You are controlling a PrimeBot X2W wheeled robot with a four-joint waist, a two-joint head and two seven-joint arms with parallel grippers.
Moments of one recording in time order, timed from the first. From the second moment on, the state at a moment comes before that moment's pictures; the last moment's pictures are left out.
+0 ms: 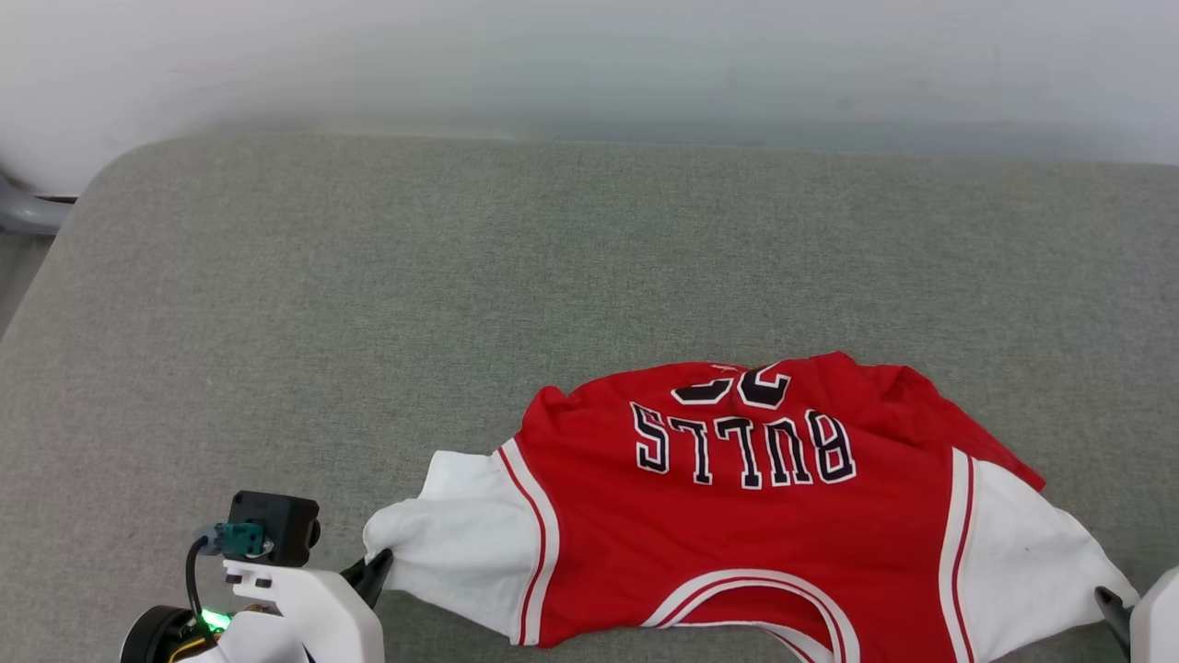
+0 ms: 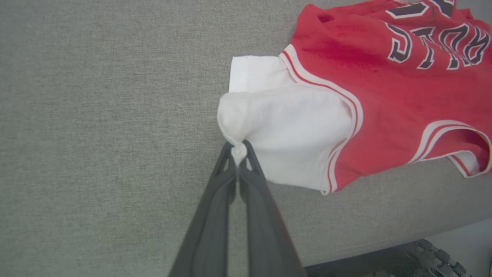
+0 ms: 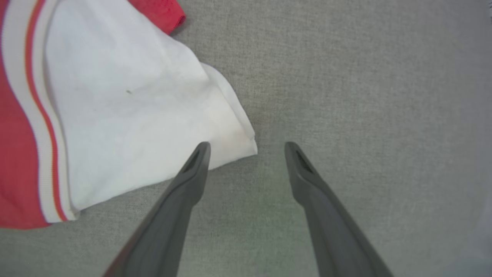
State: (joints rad) left arm 0.09 0.37 -0.18 -0.25 -0.49 0.05 0.61; right arm 0.08 -0.36 -0.20 0.03 0.24 0.13 0.71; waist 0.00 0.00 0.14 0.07
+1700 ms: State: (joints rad) left arm -0.05 0.48 -0.07 -0.45 -0.50 0.04 0.54; right arm -0.18 -0.57 -0.18 -0.08 0.50 0.13 0.66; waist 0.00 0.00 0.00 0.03
